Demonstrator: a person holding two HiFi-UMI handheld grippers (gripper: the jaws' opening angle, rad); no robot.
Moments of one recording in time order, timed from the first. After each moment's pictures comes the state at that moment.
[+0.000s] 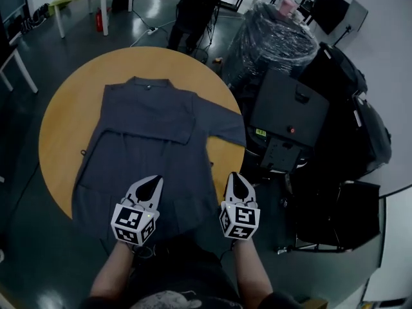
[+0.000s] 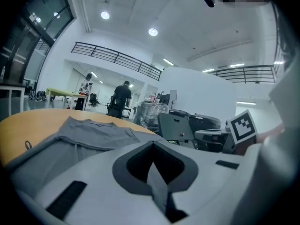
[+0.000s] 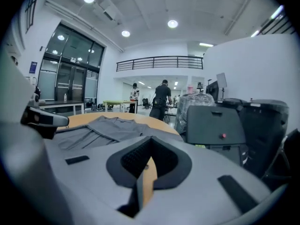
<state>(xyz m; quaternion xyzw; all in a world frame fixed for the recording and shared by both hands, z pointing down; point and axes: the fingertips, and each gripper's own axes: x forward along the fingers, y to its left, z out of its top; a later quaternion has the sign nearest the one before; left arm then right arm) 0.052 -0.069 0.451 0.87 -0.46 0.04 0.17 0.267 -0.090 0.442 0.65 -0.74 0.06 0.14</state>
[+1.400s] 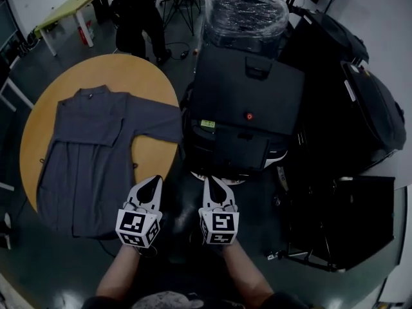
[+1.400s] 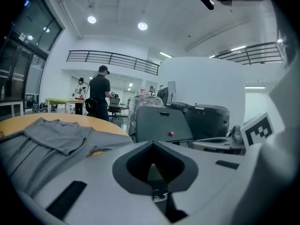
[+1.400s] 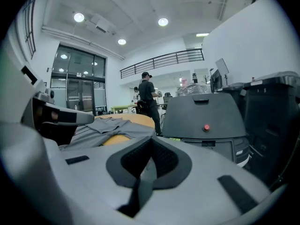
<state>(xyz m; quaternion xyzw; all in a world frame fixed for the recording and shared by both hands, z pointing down) 0.380 -0.094 0.454 0.85 -0.50 0.08 0.13 0.521 -0.099 0.483 0.59 -0.79 0.11 0.10</state>
